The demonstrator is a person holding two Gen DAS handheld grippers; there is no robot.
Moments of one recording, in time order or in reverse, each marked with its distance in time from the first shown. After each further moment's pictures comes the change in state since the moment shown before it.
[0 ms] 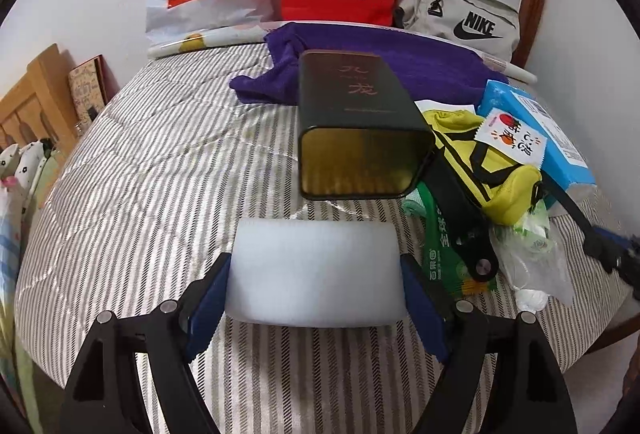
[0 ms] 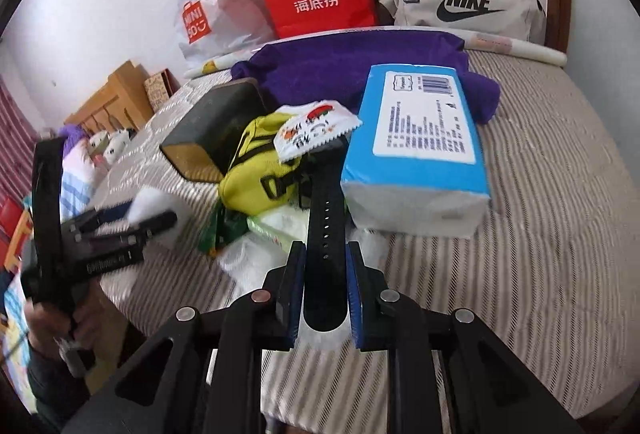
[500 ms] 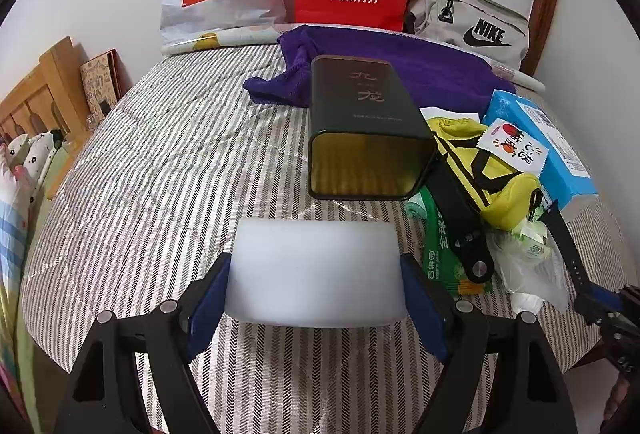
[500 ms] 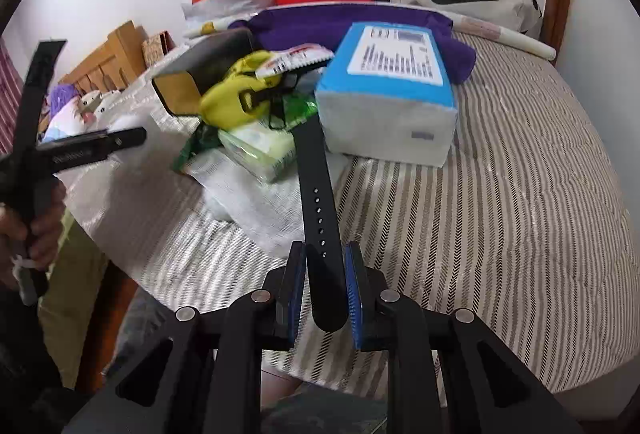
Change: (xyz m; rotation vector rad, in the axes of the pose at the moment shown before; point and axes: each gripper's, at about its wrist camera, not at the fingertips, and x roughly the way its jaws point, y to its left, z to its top) left arm -0.006 0.001 0.000 -0.029 0.002 0.029; right arm 0.005 -0.018 -0.042 -0.081 0.067 -0.068
